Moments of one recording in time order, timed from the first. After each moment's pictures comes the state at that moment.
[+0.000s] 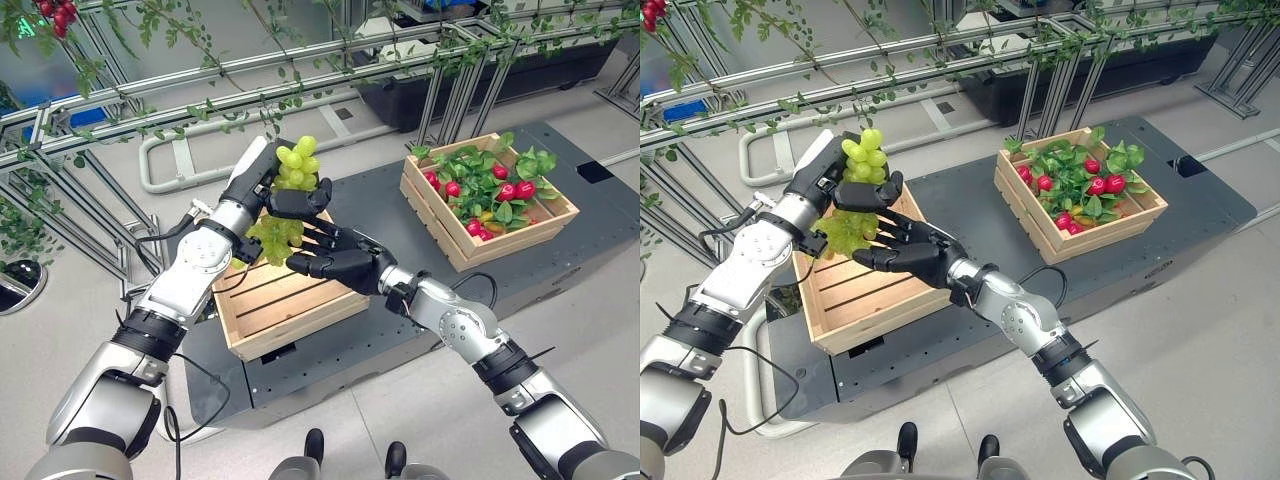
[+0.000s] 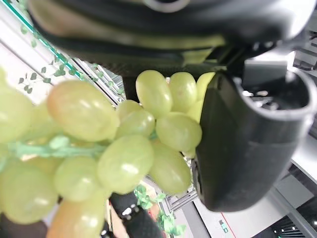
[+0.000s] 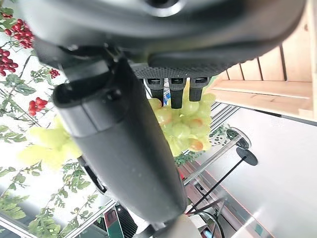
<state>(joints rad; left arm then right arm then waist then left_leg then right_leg) -0.69 0.72 -0.41 0.29 -0.29 -0.11 -0.02 -0.60 -0.34 0.50 0.19 1.07 0.33 0.15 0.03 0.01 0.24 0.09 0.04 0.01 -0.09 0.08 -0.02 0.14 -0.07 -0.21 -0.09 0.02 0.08</state>
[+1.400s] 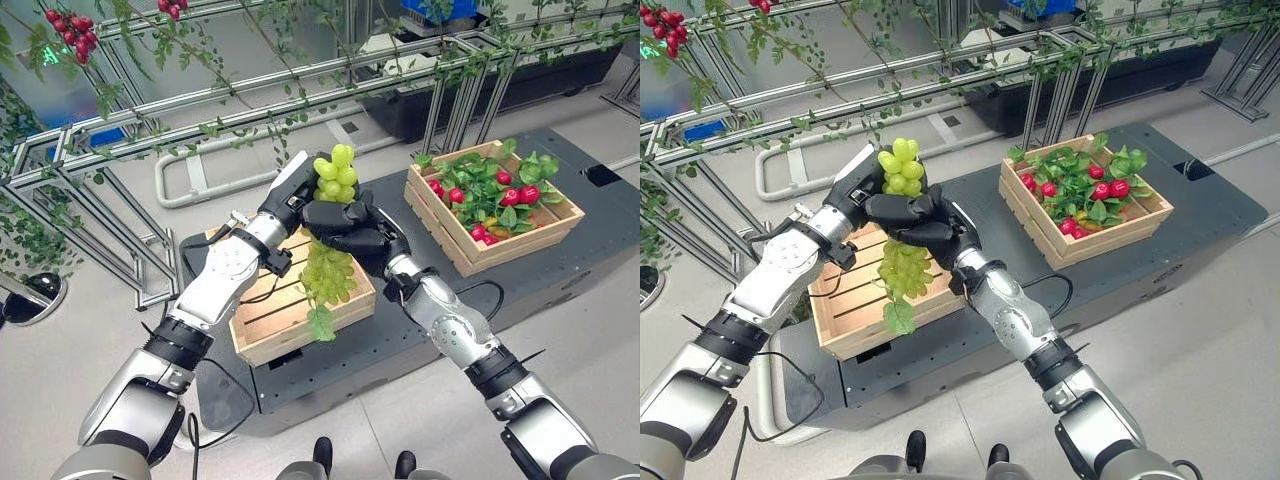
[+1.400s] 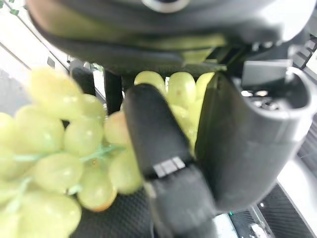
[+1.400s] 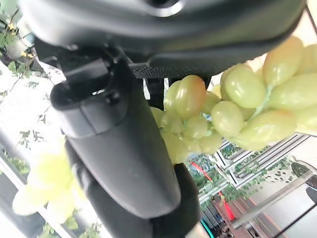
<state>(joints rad) -0.65 0.58 -0.41 0.21 -0.41 -0.09 -0.13 -0.58 -0.28 0.46 0.26 0.99 0.06 -0.02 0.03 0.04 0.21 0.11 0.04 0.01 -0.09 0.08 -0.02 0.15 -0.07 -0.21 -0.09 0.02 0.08</state>
